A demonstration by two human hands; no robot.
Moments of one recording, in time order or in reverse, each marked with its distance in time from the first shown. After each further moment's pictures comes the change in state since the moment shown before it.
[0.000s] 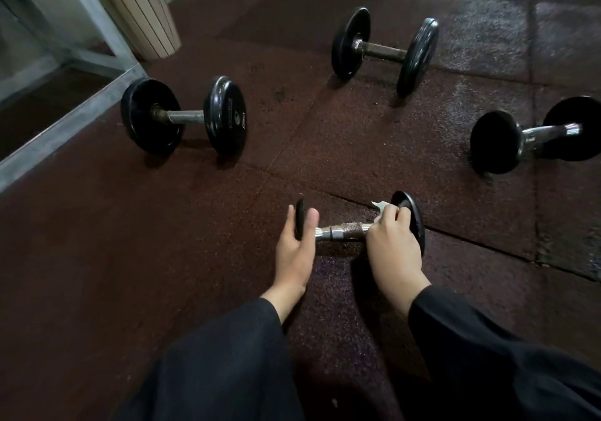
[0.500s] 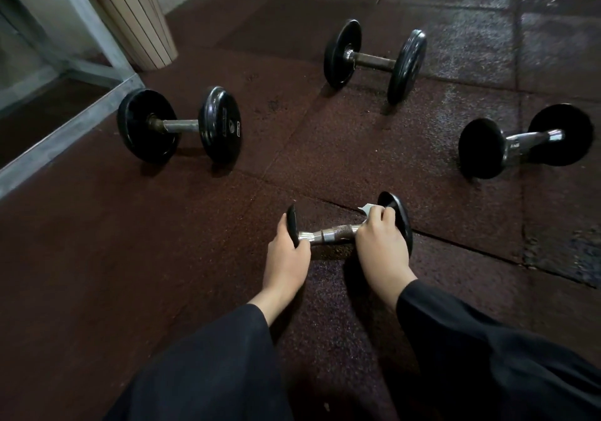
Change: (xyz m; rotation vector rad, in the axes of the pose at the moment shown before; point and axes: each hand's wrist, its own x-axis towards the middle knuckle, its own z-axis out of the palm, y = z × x) left_hand -0.005 0.014 -0.004 0.374 -0.007 0.026; right_hand 0.008 0.000 -0.003 -0.019 -0.055 0.003
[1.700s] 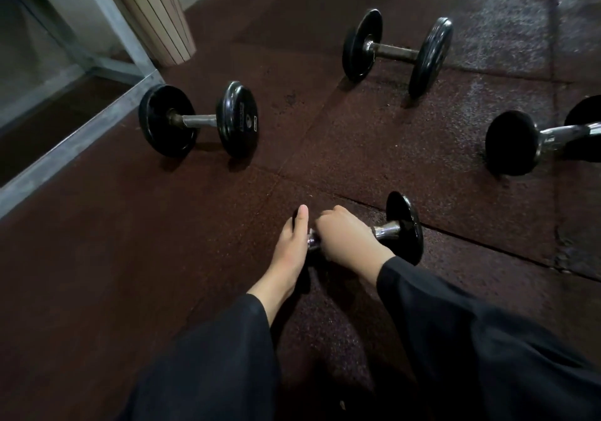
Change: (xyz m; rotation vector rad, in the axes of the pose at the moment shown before) left_hand 0.015 -0.004 -0.008 -0.425 -0.016 -0.202; right_hand 0.028 -0.041 -0.023 0.503 -0.082 -0.483
